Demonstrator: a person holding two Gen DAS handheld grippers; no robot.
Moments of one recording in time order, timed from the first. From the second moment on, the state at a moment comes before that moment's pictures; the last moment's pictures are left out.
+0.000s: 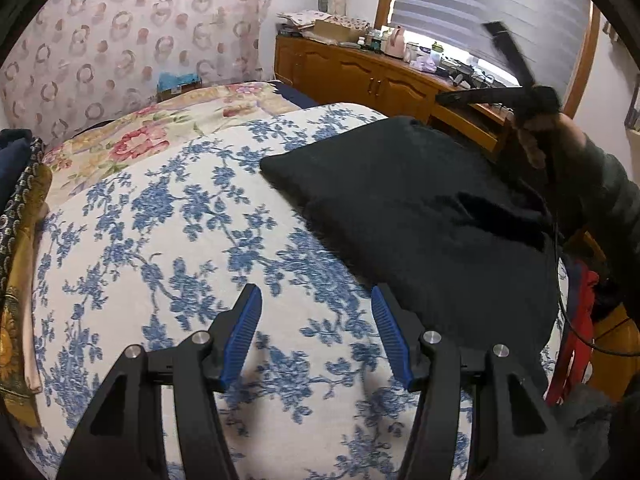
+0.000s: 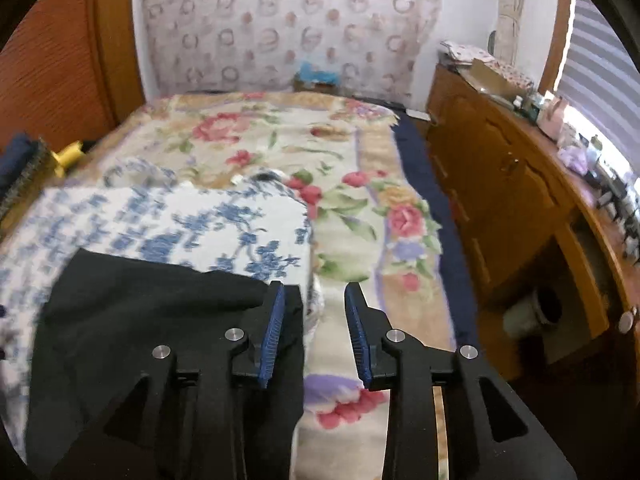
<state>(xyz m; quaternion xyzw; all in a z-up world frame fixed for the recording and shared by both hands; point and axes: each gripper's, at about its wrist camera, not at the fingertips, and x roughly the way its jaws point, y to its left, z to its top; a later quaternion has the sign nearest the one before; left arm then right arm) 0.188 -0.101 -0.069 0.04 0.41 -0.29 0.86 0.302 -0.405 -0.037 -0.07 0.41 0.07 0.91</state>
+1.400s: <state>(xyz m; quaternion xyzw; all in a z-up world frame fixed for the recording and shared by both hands) 0.061 -0.176 -0.071 0.09 0.38 -0.36 0.84 0.045 -0.409 -0.071 -0.05 0.45 0.11 0.89</state>
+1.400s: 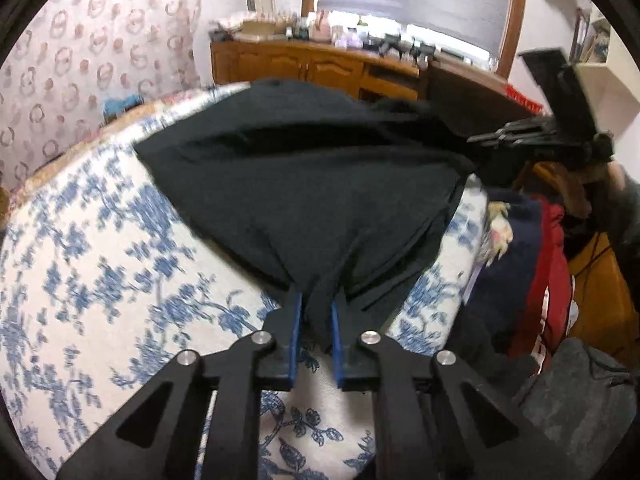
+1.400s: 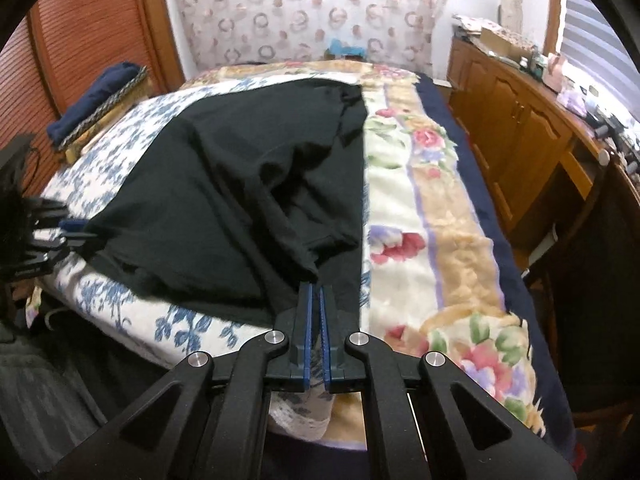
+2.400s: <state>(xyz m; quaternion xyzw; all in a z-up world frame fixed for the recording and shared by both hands) 0.127 -0.202 0.024 0.03 0.33 -0.38 0.86 0.038 -0.322 -0.048 -0.07 0.35 0.23 0.91</state>
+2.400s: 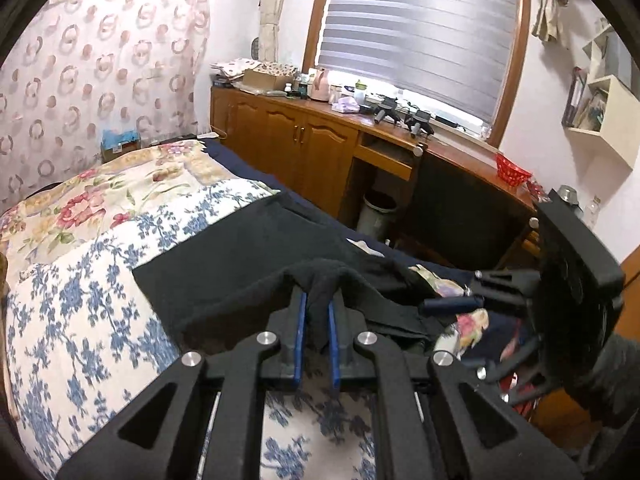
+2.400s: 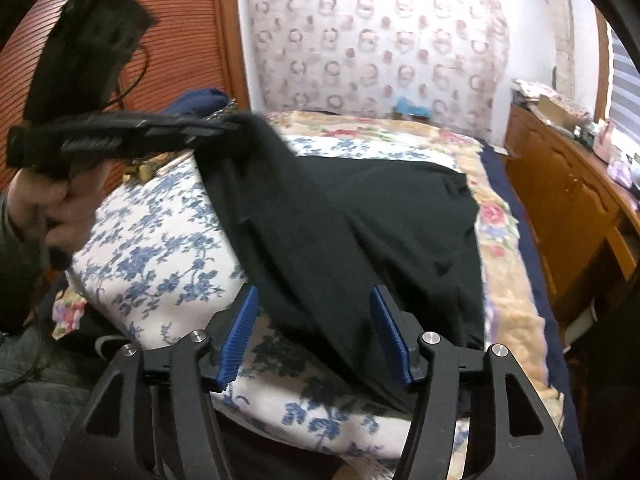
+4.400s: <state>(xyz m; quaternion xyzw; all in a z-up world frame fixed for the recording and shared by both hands) 0.326 -0.150 -0.089 -0.04 0.46 -0.25 0.85 0.310 -0.384 -0.026 -0.07 0.37 0.13 0.92</state>
